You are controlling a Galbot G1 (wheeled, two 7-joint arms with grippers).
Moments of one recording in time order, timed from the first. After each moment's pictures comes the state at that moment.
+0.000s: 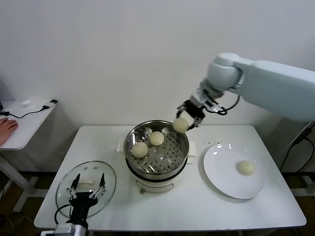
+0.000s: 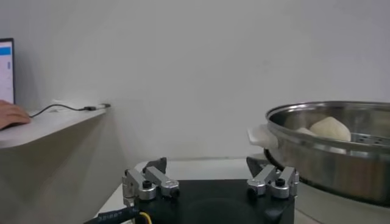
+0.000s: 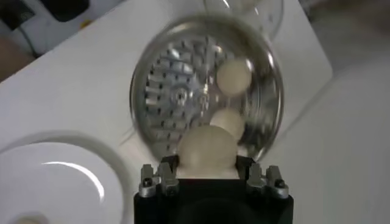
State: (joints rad) left arm 1.75 -1.51 -0.62 -2.14 -0.05 0.04 -0.04; right arm 0.82 1.01 -1.36 1.53 0.24 0.14 -1.11
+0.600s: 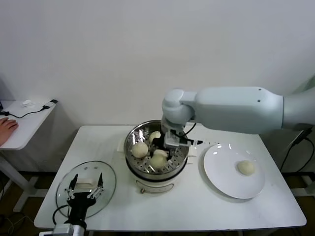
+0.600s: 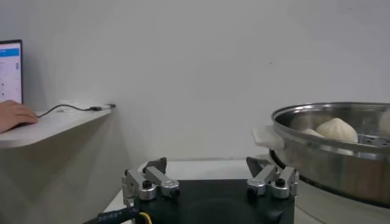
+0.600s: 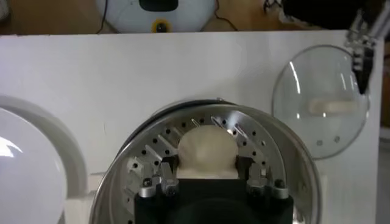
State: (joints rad) left arm 1.75 -1.52 -0.63 -2.15 -0.05 0.03 -0.04; right arm 0.70 1.16 -1.48 1.56 -0.01 0.39 -0.98
